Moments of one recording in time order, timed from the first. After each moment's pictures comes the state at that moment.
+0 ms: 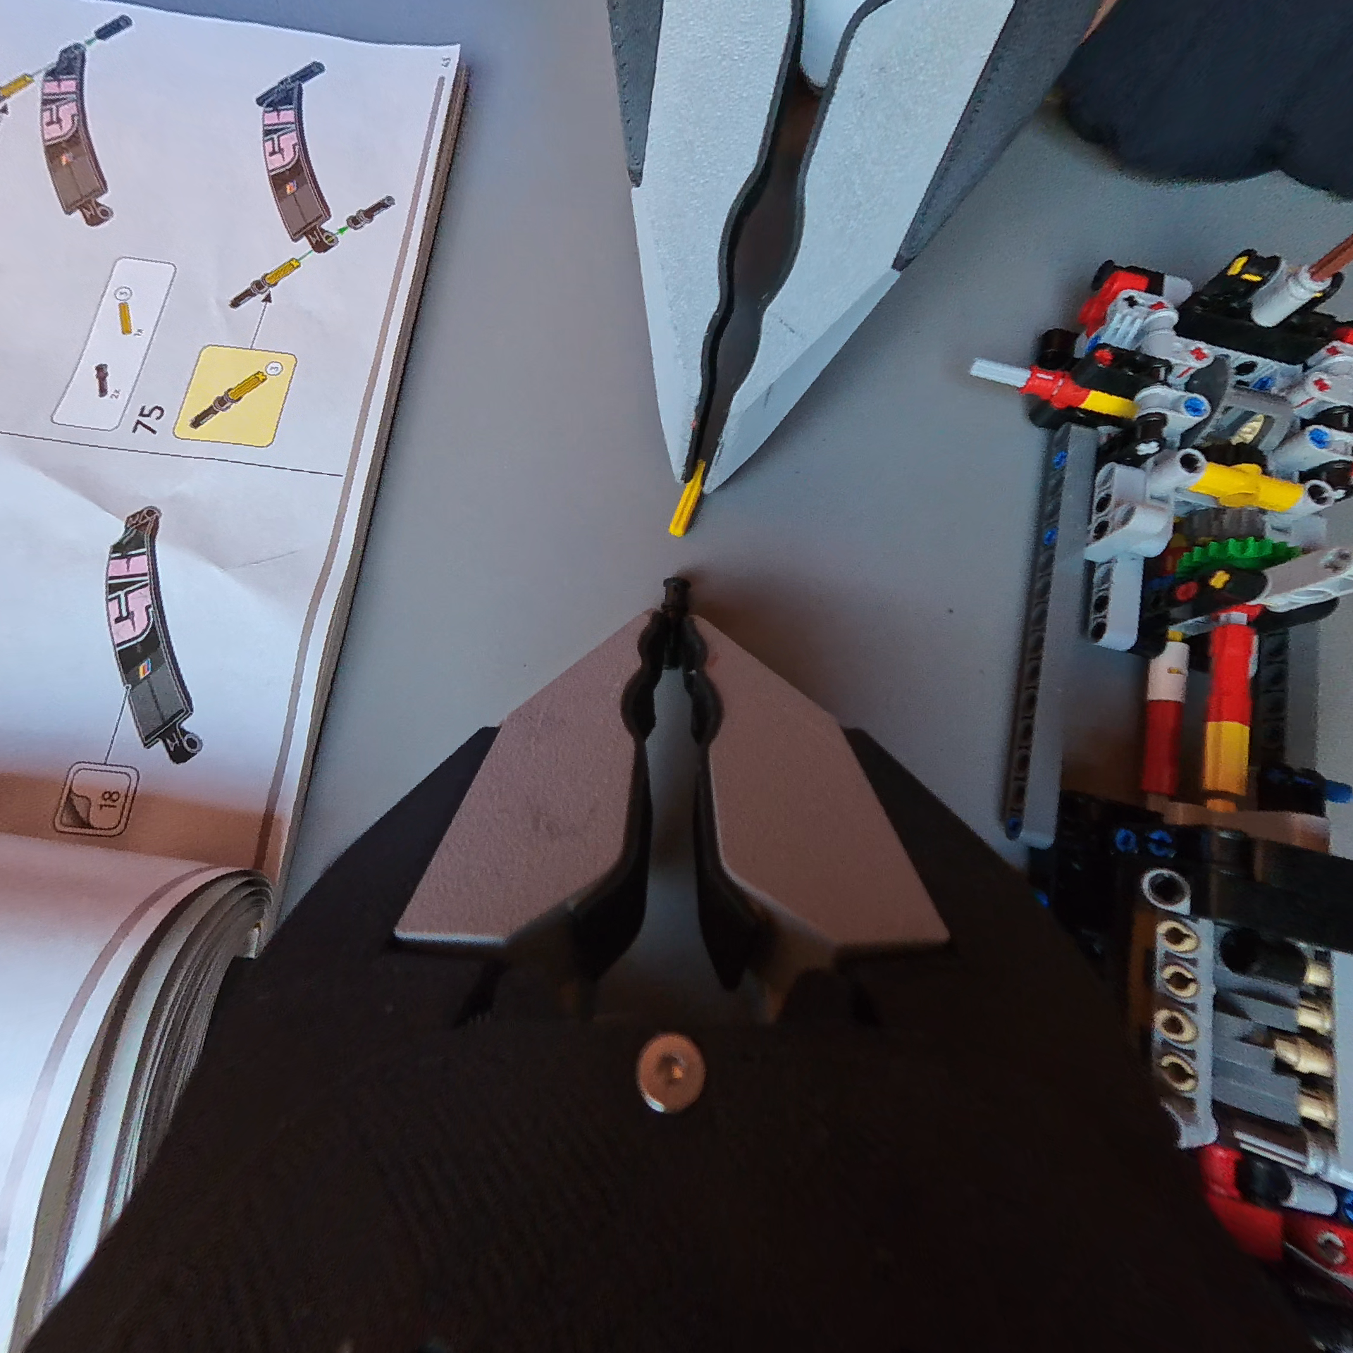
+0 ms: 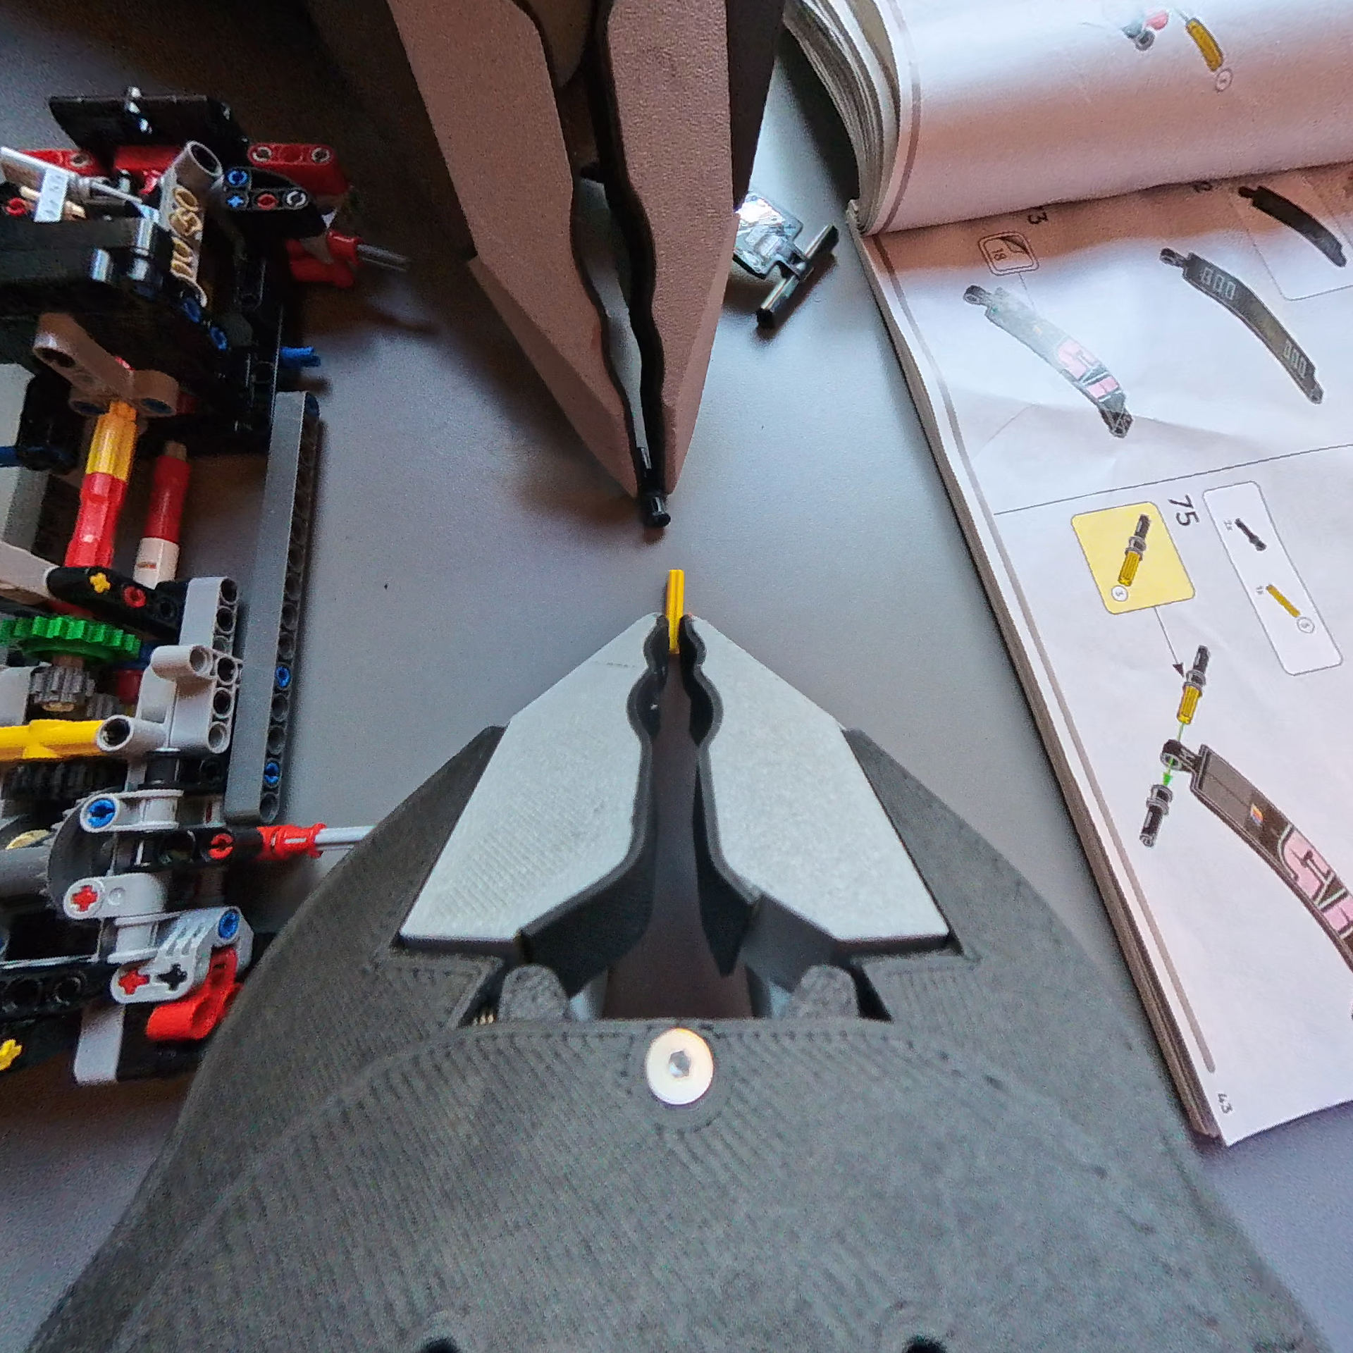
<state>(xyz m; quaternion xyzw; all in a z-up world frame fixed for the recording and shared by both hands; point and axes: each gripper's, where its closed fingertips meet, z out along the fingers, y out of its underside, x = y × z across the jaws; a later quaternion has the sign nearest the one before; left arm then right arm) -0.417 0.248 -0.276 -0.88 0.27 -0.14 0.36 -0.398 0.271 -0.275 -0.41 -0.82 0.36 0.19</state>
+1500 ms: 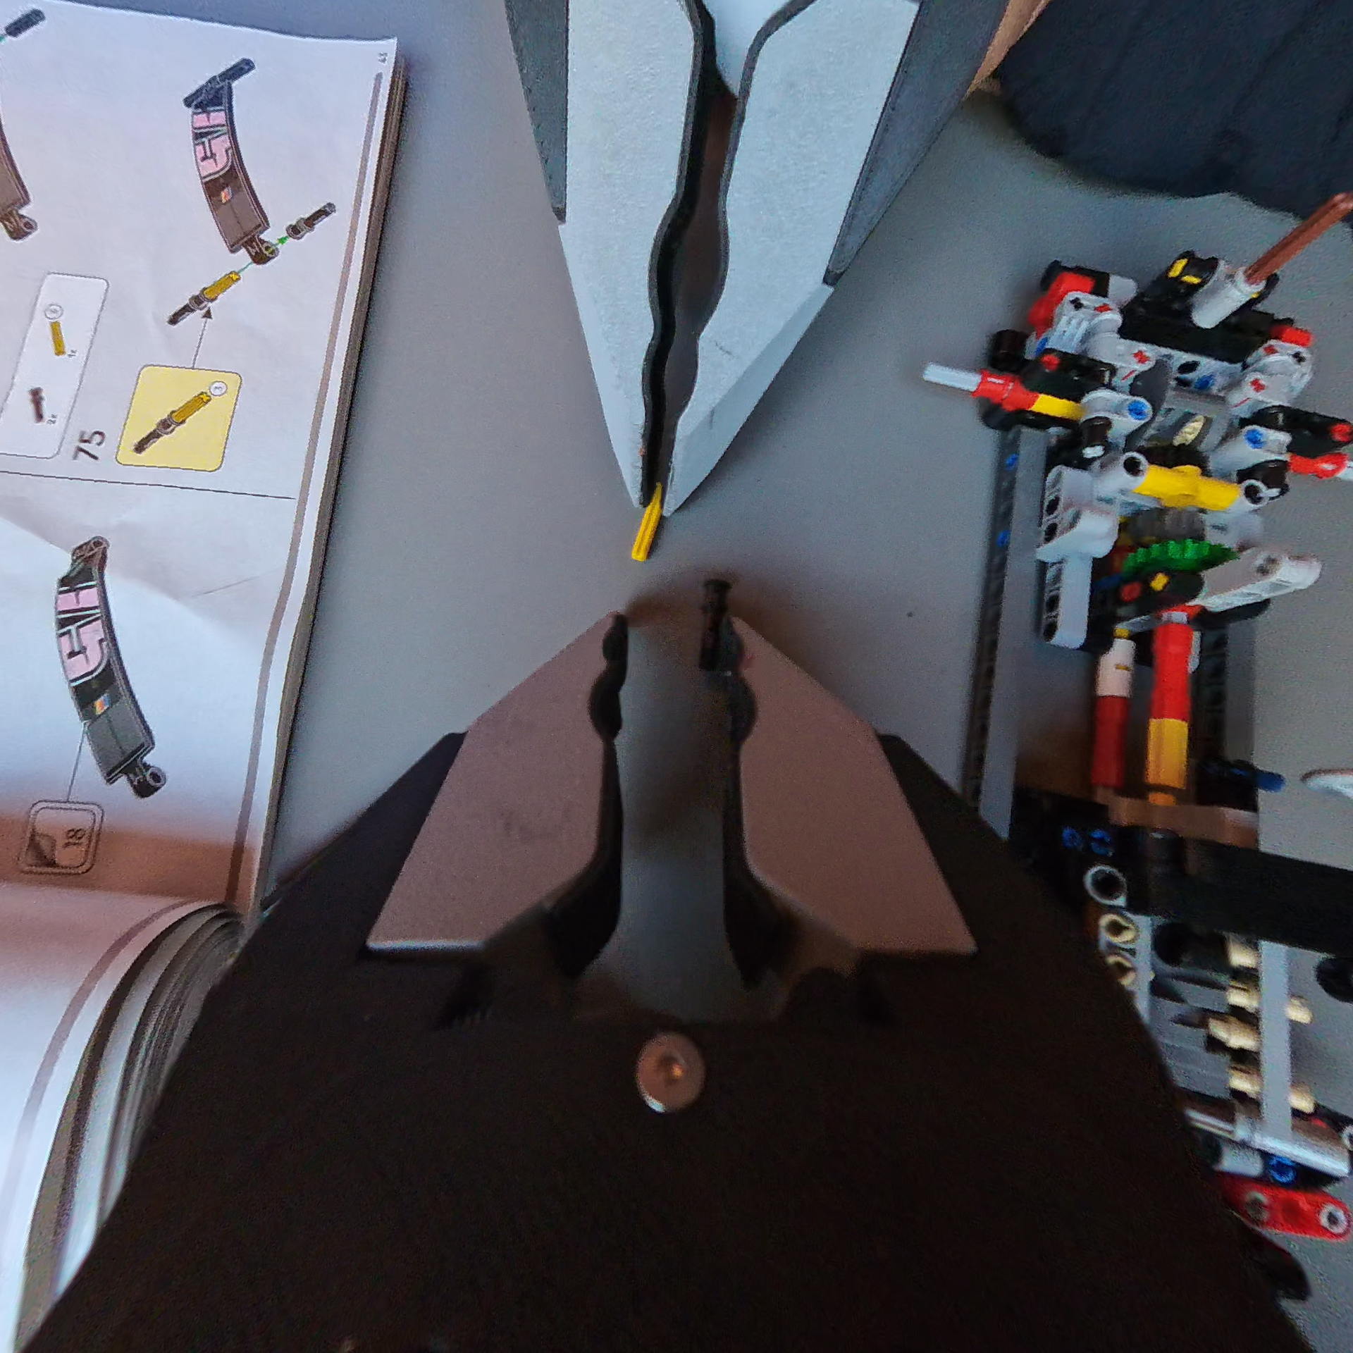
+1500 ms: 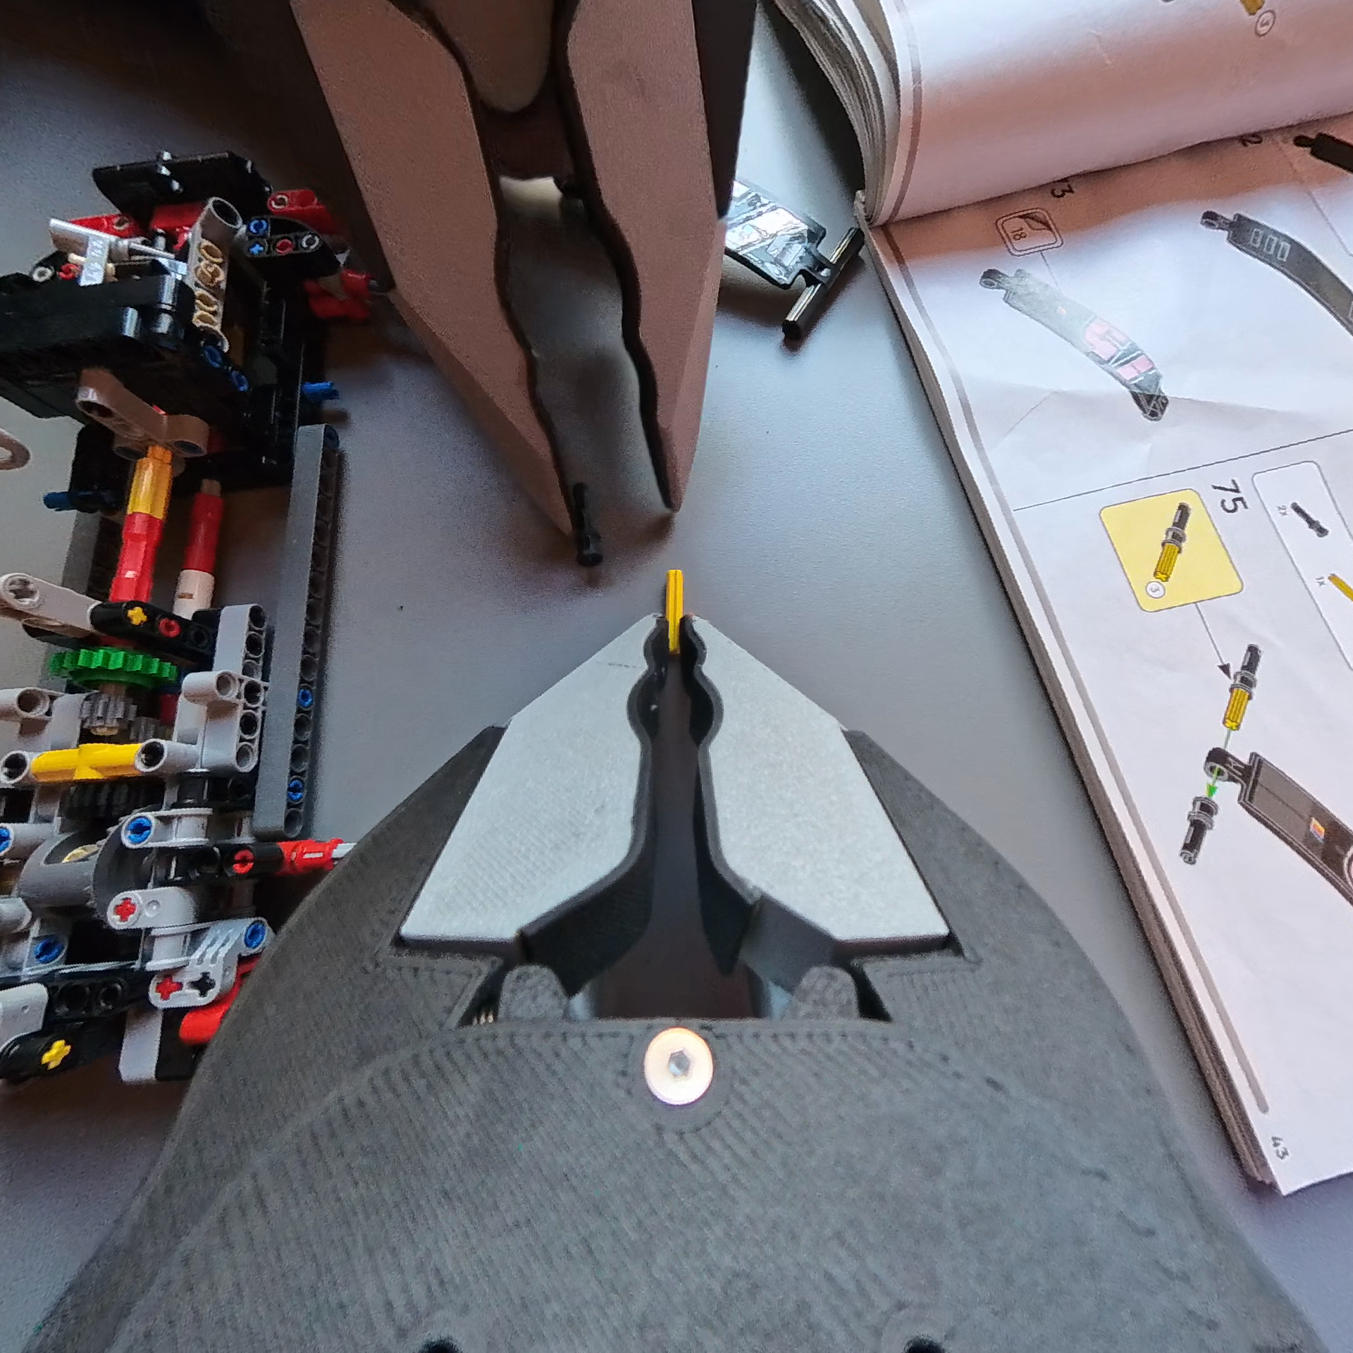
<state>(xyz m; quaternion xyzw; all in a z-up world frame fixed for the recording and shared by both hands) -0.408 0.244 -0.273 -0.89 0.28 -0.15 0.34 -0.400 0.268 -0.275 -0.42 -0.81 0.38 0.15</state>
